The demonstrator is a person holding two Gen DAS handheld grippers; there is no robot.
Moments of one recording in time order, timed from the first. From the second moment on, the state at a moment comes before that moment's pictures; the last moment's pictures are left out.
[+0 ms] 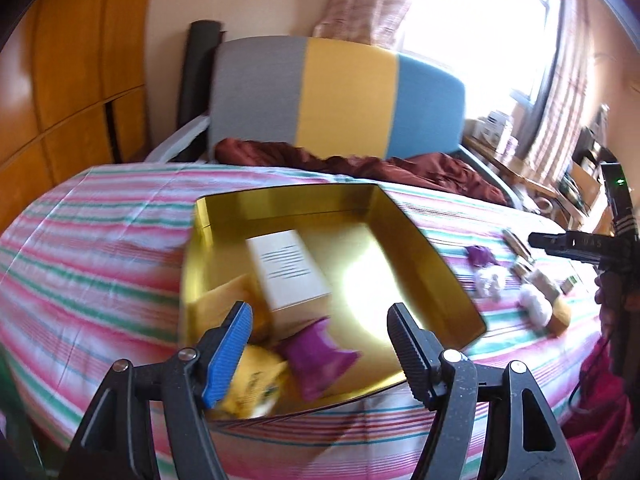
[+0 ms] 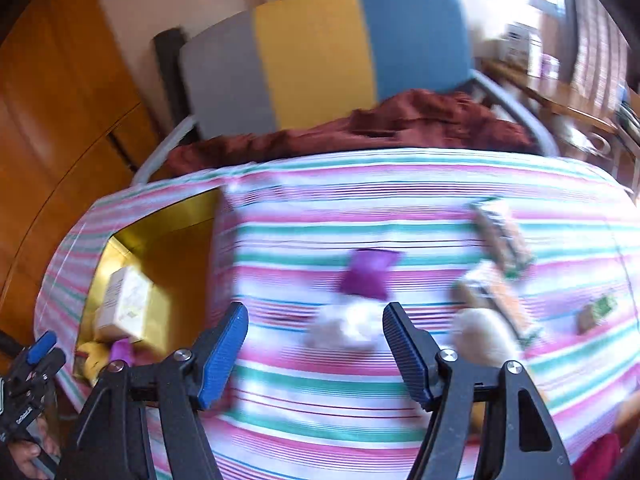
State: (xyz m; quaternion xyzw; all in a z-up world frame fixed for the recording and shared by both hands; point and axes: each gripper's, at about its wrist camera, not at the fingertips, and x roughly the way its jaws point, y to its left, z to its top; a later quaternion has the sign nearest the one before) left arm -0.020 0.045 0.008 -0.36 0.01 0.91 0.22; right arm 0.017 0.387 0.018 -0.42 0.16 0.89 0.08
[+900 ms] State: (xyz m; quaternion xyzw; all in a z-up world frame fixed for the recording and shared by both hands) left arm 0.008 0.238 0.019 -0.37 0.12 0.84 0.38; right arm 0.094 0.524 -0.023 -0.38 0.34 0.83 0.23
